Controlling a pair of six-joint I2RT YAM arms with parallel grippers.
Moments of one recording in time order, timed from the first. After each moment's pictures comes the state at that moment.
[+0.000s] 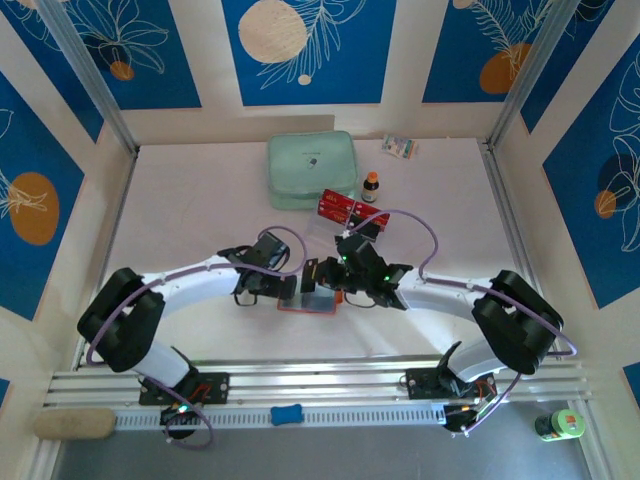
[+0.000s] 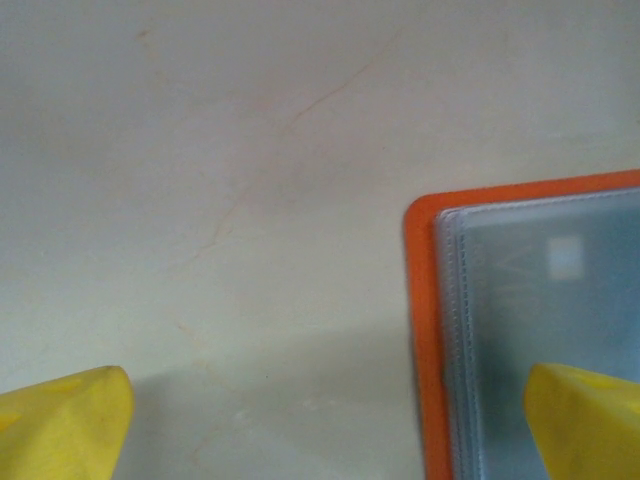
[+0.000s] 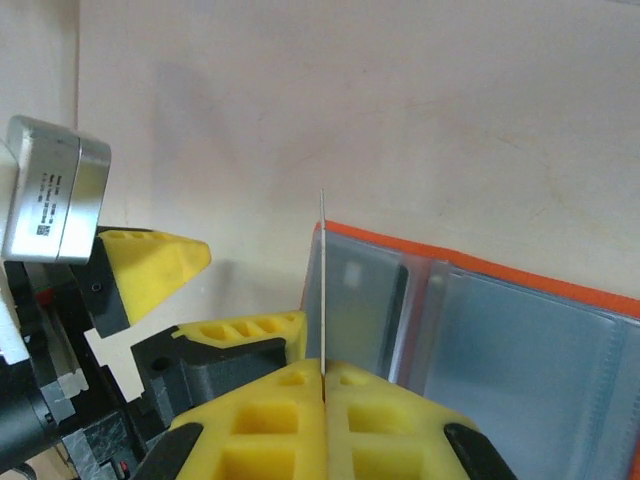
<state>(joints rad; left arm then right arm) -0.72 1.51 0.81 -0.52 -0.13 -0.46 0.82 1.44 0.66 0.09 -0.14 1.01</state>
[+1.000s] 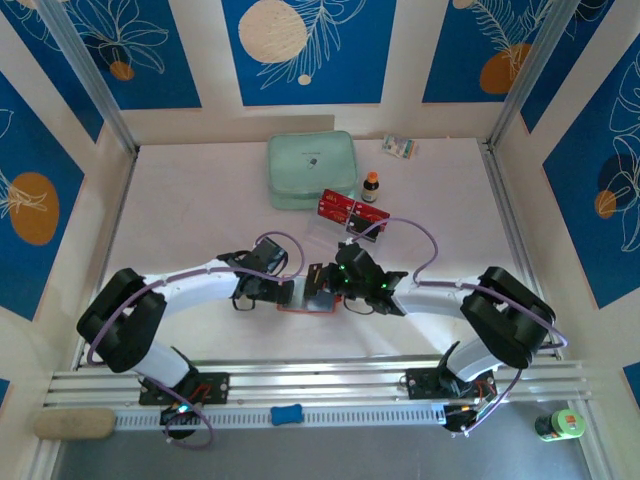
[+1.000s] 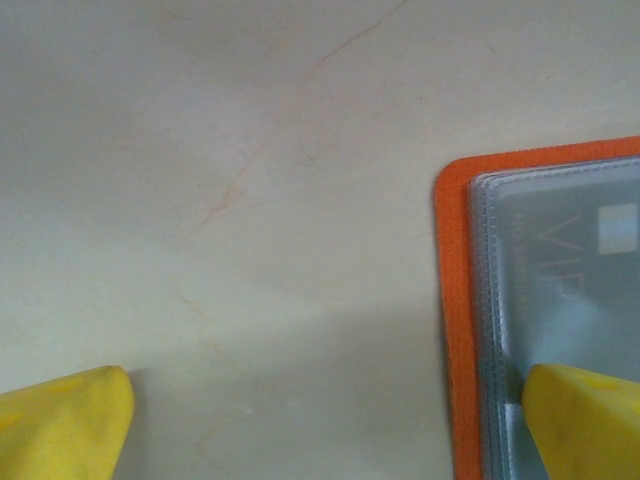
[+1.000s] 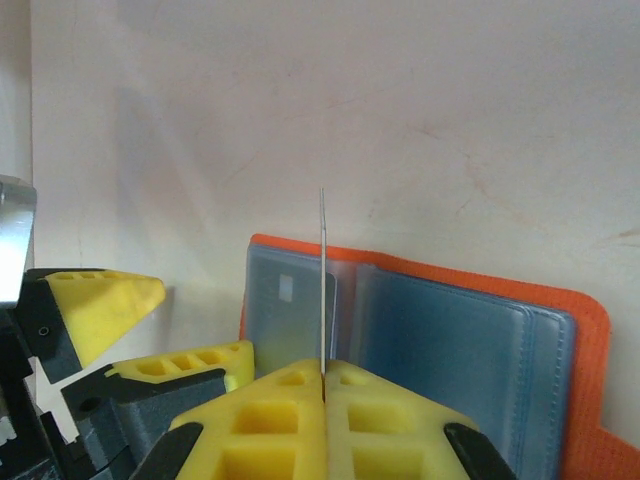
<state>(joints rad) -0.72 1.51 0.76 -0.49 -0.14 -0.48 0.85 1.49 0.61 0.17 -0.05 1.06</state>
